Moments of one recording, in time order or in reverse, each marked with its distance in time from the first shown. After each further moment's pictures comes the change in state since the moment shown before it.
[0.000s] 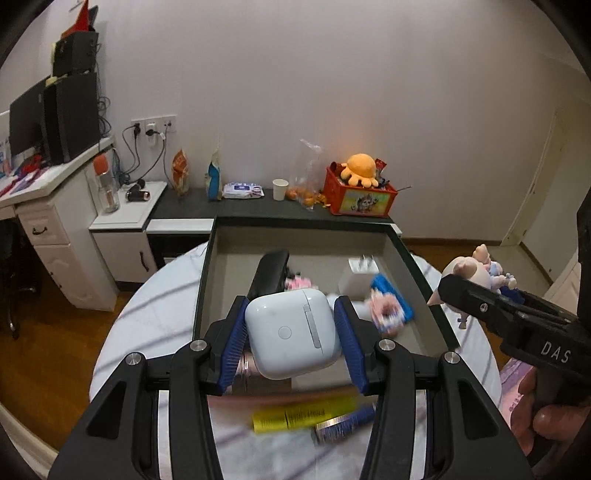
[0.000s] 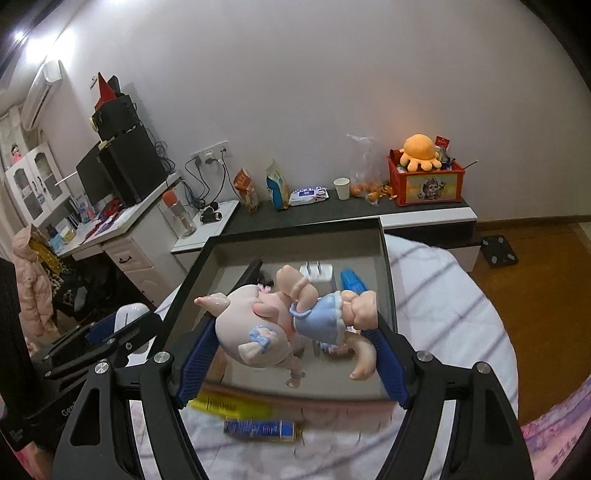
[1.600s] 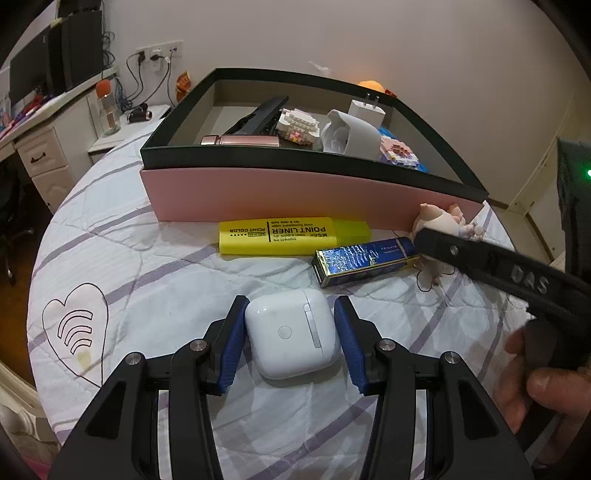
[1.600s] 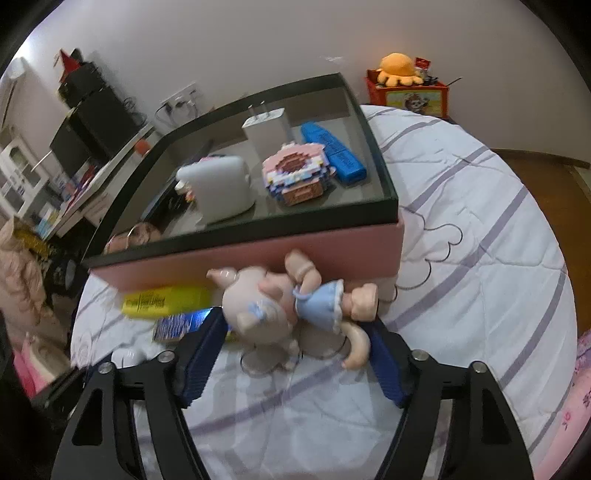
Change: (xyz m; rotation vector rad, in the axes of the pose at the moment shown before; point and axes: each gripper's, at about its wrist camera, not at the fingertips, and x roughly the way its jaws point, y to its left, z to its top) left arm 0.022 -0.012 -0.143 -0.050 0.225 0.018; right arm 0.048 -0.037 -0.109 0.112 0.203 -0.036
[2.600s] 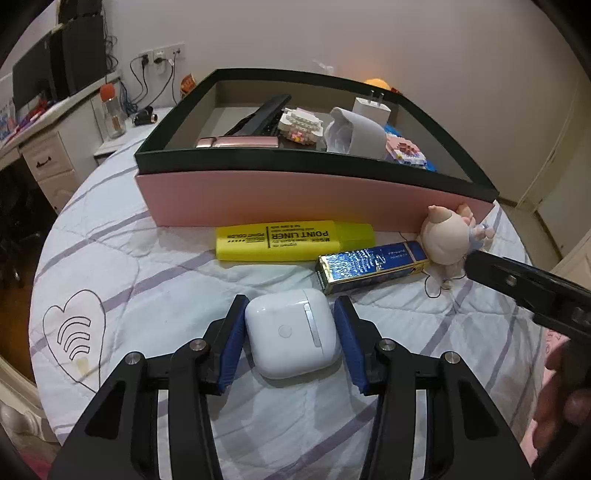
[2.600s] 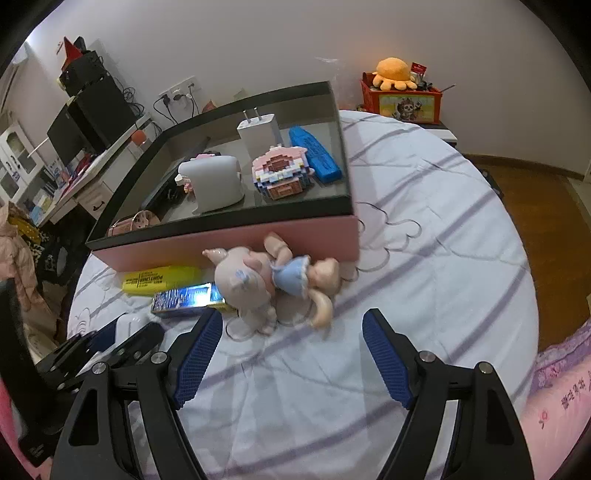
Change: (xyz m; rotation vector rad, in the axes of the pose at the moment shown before) left arm 0.006 -0.002 0.005 0.009 -0.002 0.037; right arm -0.026 -0.005 -0.007 -0.060 0.027 -0.042
